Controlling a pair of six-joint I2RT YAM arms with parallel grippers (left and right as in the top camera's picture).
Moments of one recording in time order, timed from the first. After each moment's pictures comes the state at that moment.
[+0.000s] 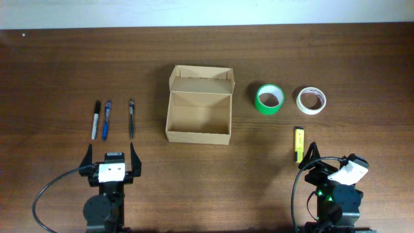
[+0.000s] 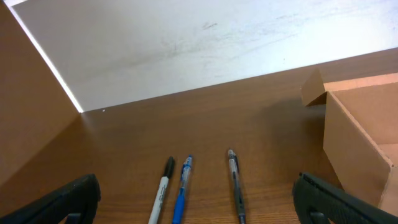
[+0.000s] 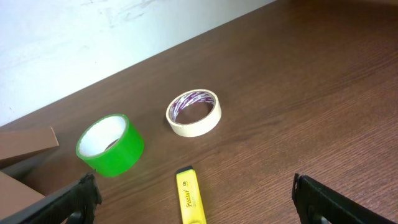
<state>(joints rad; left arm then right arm) 0.03 0.01 0.02 -0.07 -0.10 0.24 -0.08 0.02 0.13 -0.40 0.19 0.37</state>
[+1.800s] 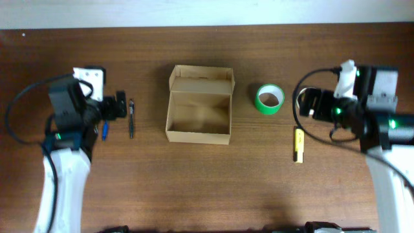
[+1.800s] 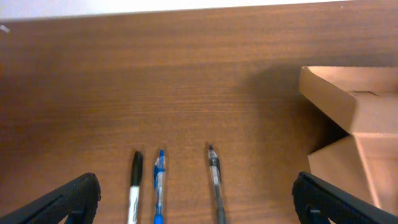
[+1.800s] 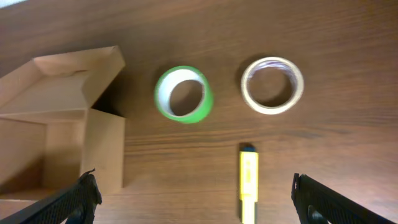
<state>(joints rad) 0.19 1.33 1.01 -0.38 0.16 0.16 -0.08 1.29 1.35 -1.00 -0.18 0.15</state>
